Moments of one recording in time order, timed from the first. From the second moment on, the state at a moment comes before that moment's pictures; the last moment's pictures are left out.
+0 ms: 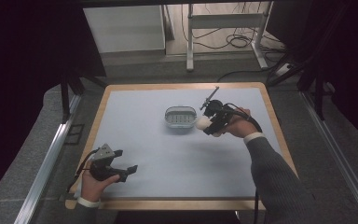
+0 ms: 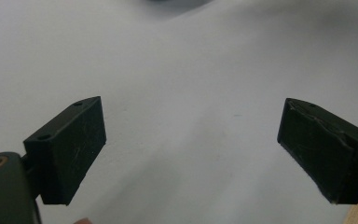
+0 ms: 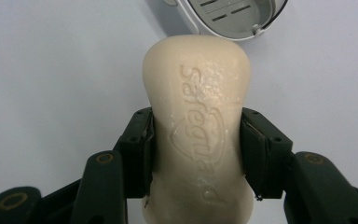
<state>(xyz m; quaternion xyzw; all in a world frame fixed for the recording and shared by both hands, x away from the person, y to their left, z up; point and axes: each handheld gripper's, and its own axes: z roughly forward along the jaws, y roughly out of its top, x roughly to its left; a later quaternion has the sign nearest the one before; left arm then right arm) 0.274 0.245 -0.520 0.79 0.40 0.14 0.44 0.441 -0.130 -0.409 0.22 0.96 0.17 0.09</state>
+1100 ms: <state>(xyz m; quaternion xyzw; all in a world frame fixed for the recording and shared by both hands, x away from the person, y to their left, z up) 0.275 0.245 -0.522 0.80 0.39 0.14 0.44 0.493 -0.109 -0.417 0.22 0.95 0.19 0.08</state>
